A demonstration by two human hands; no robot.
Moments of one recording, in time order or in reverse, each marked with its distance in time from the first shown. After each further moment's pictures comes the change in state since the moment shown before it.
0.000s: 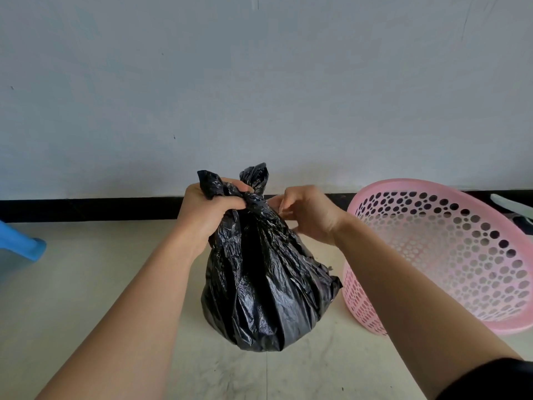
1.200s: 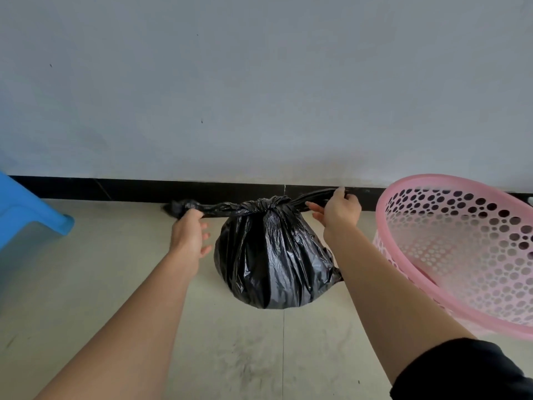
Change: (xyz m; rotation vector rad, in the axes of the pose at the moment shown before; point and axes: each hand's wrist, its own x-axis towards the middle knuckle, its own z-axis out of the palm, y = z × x) left_hand -0.007 -0.067 -0.054 -0.122 0.438 -0.514; right_hand 0.048 0.042 0.015 0.527 0.998 0.022
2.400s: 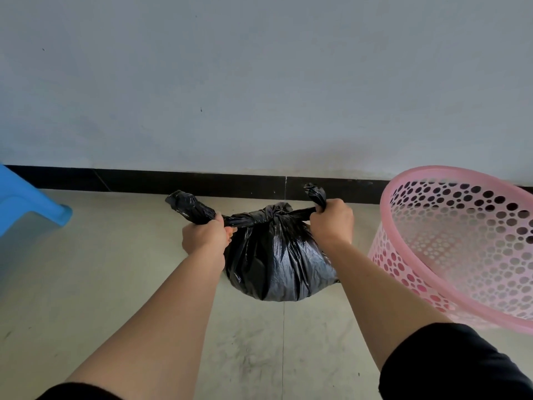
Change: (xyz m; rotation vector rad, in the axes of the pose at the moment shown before) left_hand 0.012 -0.023 0.030 -0.021 0.171 -0.071; right_hand -0.002 0.030 -0.019 -0.996 -0.100 -0.456
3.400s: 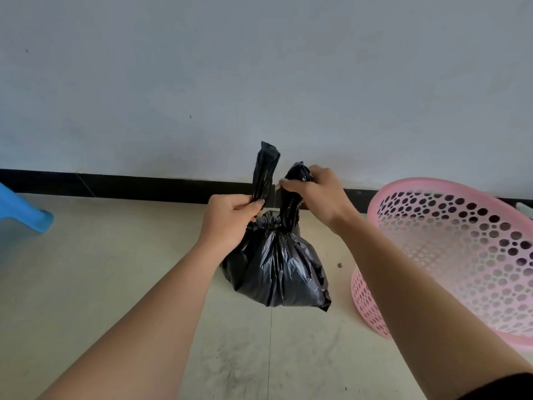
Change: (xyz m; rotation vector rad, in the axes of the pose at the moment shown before) left_hand -0.030 0.018 0.021 0.295 -0.525 0.702; right_hand 0.006 -0.052 -0.055 0.405 -0.349 -0.300
